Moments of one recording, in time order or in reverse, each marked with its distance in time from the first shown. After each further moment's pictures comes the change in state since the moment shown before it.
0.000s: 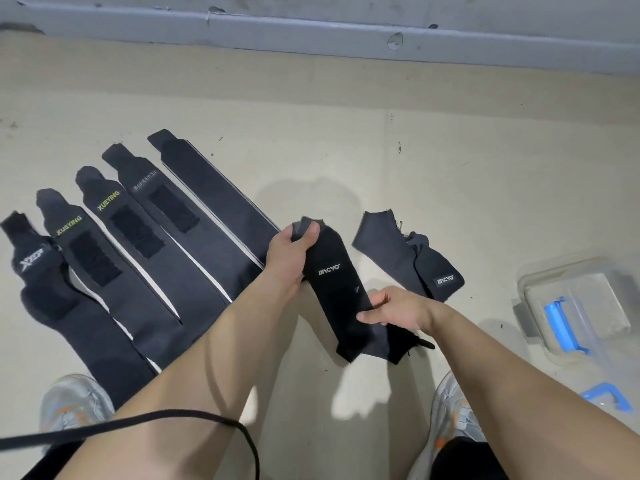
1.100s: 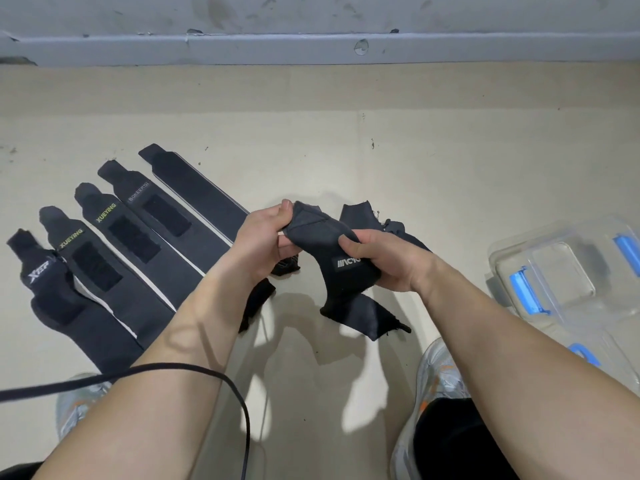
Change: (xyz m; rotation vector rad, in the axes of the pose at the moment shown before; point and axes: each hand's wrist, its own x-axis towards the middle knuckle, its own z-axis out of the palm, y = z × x) left_hand -0.057 0.054 0.005 0.241 -0.198 0.083; right_hand -0.066 -0.064 -0.013 0.578 -0.022 -0.304
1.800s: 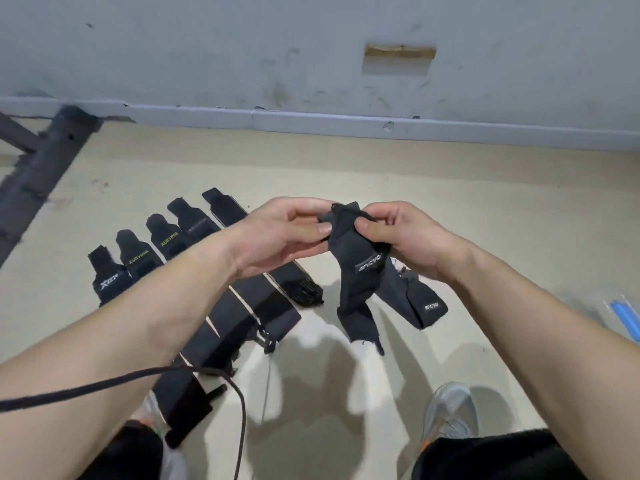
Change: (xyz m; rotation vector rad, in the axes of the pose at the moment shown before) left_hand -0.122 0.129 -0.014 0.068 -0.413 0.134; right_hand -0.072 -0.125 0.064 -0.206 -0.013 -0.386
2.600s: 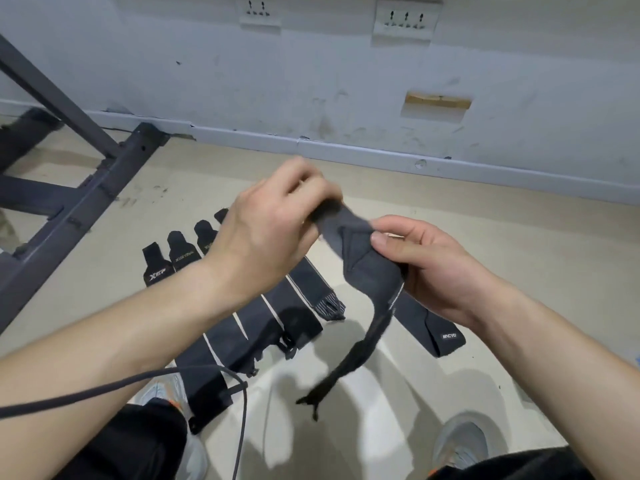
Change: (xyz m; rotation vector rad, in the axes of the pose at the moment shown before) left_hand -0.103 0.048 0.025 1.457 0.747 0.901; right_hand -0.056 -0.067 0.071 0.215 -0.106 -0.074
